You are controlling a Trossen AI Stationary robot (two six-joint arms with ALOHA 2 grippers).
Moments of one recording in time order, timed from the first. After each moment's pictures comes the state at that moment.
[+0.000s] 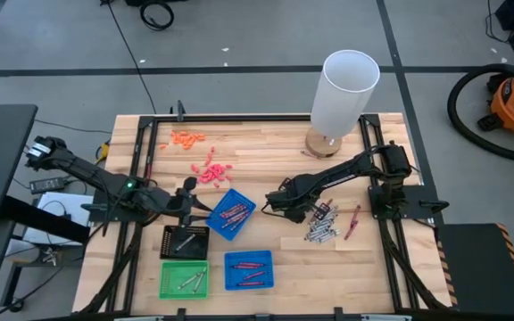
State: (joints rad) left arm -0.40 0.84 0.45 -0.04 -0.27 -0.05; right arm 0.09 1.94 1.21 -0.97 0.18 -0.78
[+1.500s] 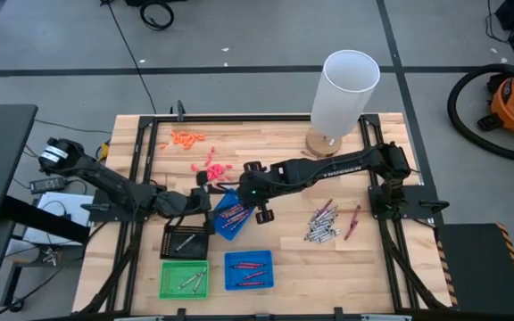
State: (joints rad) left arm -0.35 1.20 0.45 0.51 -0.58 0.13; right arm 0.10 1.94 1.70 -0.72 0.16 -0.24
